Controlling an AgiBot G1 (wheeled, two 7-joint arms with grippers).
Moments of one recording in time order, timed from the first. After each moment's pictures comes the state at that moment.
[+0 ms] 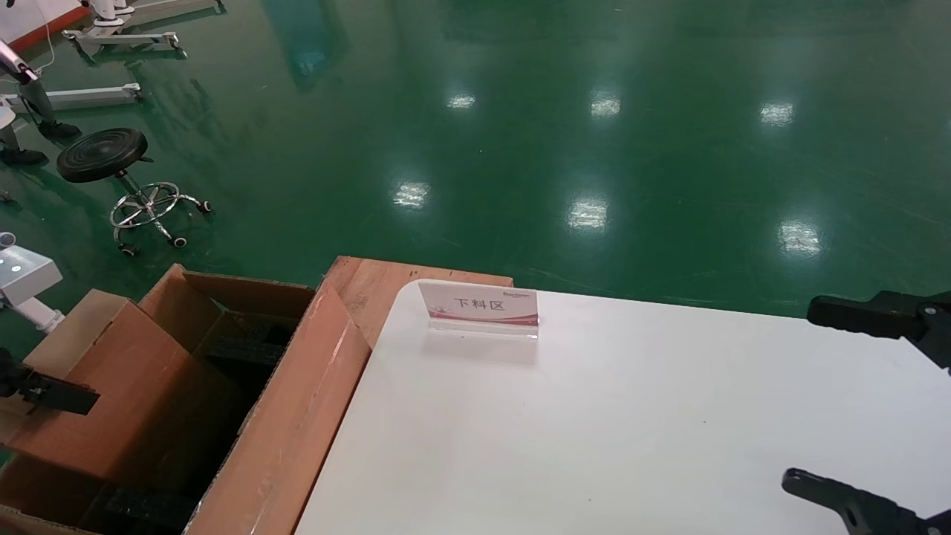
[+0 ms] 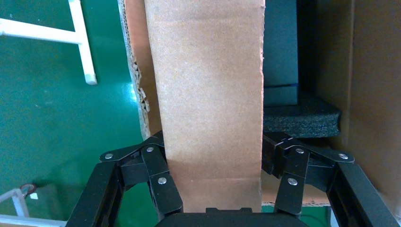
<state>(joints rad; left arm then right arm) -2.78 0.15 2.13 -1.32 1.70 1.53 -1.33 1.08 -0.61 -0.30 1.28 -0.72 -1.49 0.18</state>
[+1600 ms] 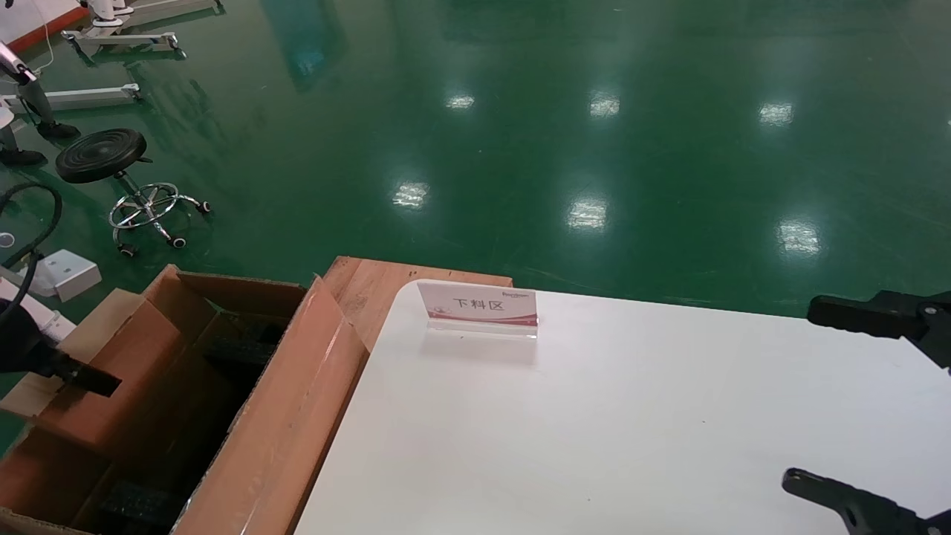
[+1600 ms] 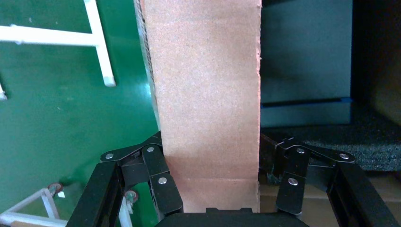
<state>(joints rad) -2.42 0.33 2.21 -0.92 1.51 1.18 -1.10 1.08 -0.60 -0.30 1.28 -0.72 -1.49 0.18</state>
